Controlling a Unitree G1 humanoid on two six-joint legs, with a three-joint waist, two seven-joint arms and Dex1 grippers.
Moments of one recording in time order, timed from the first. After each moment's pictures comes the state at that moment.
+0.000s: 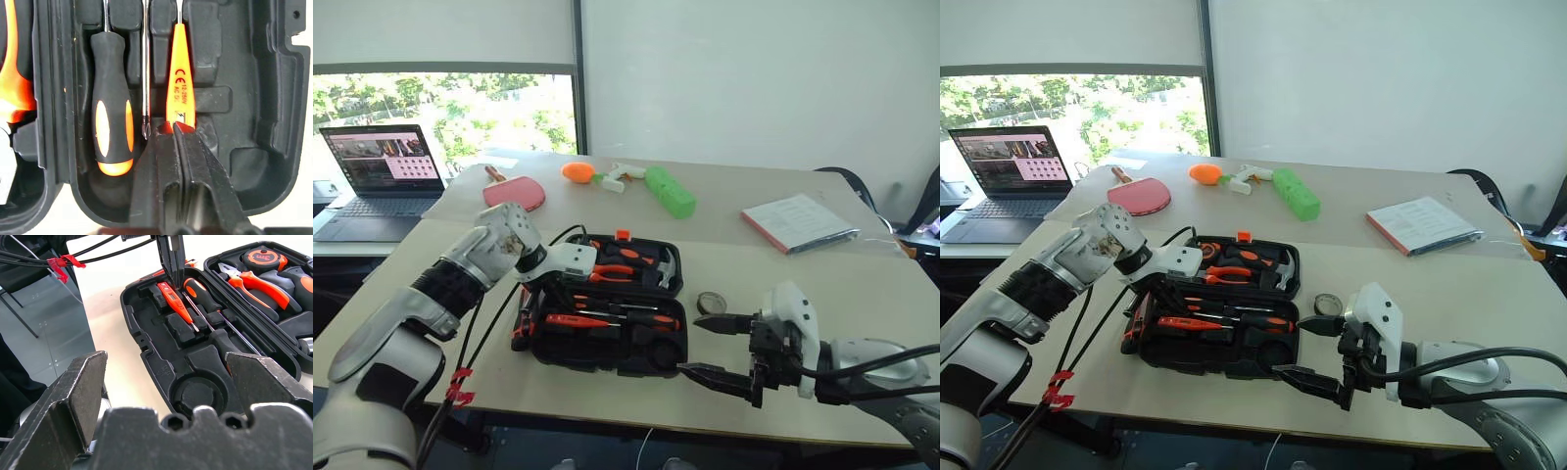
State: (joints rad) left arm -1.13 0.77 -0.71 0.39 0.04 0.39 -1.60; right arm -0.06 -0.89 -0.18 -0.78 0.97 0.83 0.65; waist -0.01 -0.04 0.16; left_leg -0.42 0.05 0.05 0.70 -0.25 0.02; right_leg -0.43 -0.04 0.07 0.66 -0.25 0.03
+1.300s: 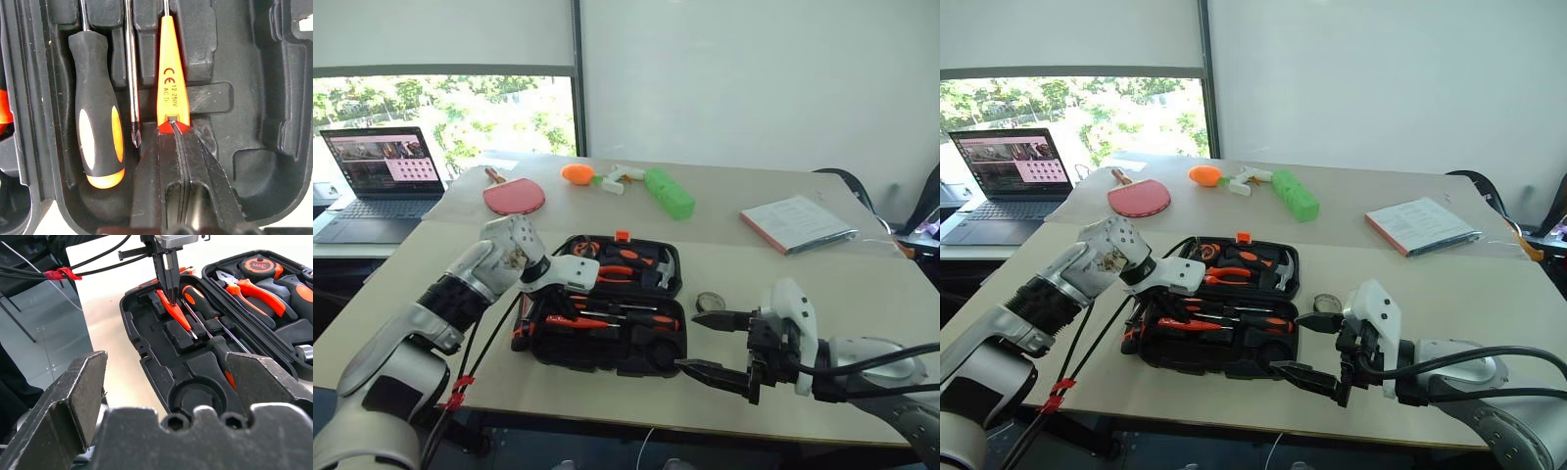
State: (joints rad) left arm -1.03 0.75 -0.64 0.30 0.15 0.35 -1.61; right arm -0.08 -0.88 -0.18 -0.78 0.98 0.83 0.63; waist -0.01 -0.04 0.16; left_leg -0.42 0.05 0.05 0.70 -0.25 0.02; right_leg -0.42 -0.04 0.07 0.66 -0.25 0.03
